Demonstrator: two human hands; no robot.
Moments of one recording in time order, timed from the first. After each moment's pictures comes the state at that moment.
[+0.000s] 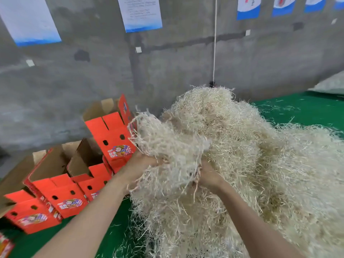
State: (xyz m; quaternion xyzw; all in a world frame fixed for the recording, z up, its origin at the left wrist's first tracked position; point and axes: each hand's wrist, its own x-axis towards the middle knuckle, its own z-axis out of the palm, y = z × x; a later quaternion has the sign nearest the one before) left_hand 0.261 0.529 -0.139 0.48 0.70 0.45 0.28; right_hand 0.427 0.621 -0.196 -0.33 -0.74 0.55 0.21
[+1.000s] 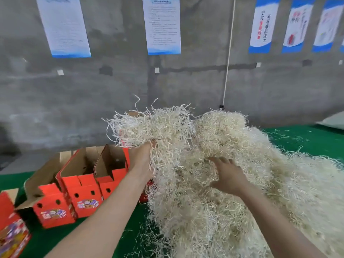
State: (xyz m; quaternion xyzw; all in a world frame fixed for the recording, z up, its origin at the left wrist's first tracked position) left_hand 0.247 0.472 -0.075 0.12 0.53 0.79 0.28; right_hand 0.432 0.598 -0.138 -0.41 -0.90 0.08 0.12
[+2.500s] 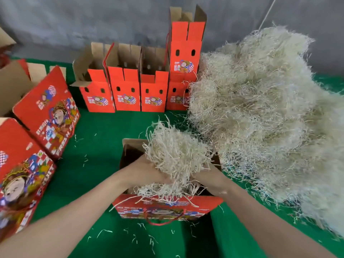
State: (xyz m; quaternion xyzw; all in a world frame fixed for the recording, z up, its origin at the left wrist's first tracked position) left_hand 0.200 0.173 -0.255 0.44 0.73 0.26 0.45; right_hand 0.363 0.292 -0.261 -0.43 -0.70 0.57 -0.04
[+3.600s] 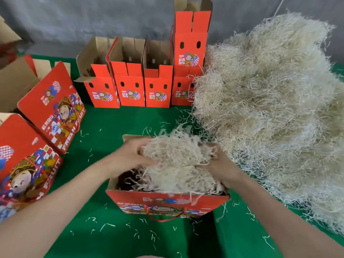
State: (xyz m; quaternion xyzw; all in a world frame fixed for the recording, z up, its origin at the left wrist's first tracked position) left_hand 0.166 0.168 -0.259 0.37 0.72 0.39 0.44; right_hand 0.370 0.318 -0.247 -0.40 -0.67 0.62 0.03
